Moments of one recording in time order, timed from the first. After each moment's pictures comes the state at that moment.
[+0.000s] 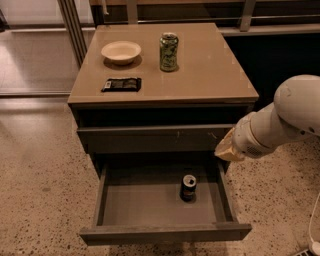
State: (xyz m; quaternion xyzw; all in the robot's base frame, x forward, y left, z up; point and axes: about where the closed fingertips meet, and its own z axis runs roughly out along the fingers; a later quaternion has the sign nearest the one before) arm 0.493 -0.178 0.764 -0.56 0.79 0.05 0.24
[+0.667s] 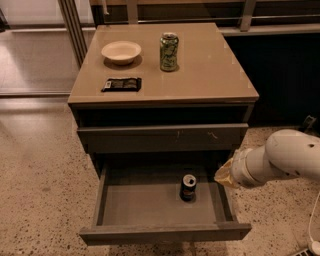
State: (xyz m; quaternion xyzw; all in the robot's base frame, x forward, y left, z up) arm 0.485 -0.195 0.650 -0.55 0.80 0.06 0.25
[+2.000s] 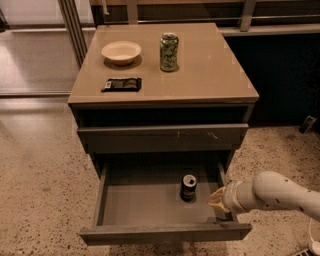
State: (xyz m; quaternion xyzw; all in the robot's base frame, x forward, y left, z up) arm 0.486 -0.197 0.485 -0.52 0.80 0.12 0.27
